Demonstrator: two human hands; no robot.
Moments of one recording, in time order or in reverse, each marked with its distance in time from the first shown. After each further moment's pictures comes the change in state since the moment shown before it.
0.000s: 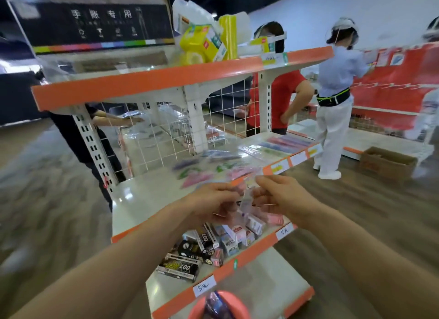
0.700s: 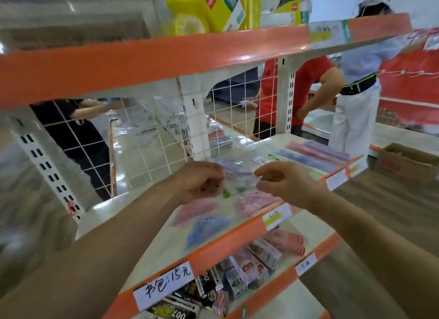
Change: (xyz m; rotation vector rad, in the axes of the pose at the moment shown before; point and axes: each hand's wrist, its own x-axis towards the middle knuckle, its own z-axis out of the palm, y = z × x) left_hand 0.183 0.042 -0.108 -0.179 0.182 -0.041; right_hand 0.207 -0.013 -0.026 -0.708 0.009 -0.310
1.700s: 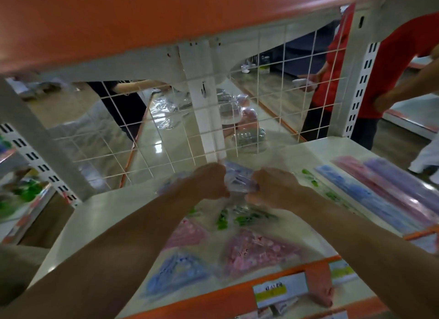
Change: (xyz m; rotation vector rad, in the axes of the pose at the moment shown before) left_hand 0.149 -0.007 0.006 1.403 0.273 0.033; right_hand 0.181 0.072 0.043 -0.683 -0.377 -0.202
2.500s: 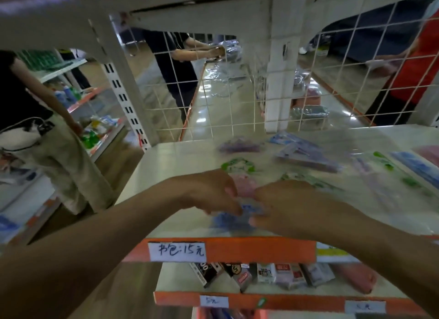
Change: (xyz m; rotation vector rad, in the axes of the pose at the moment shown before) left_hand -0.165 -0.053 -0.014 -0.446 -0.375 -0.193; right_hand -0.096 -0.125 -0.004 -0.168 -0.232 -0.437
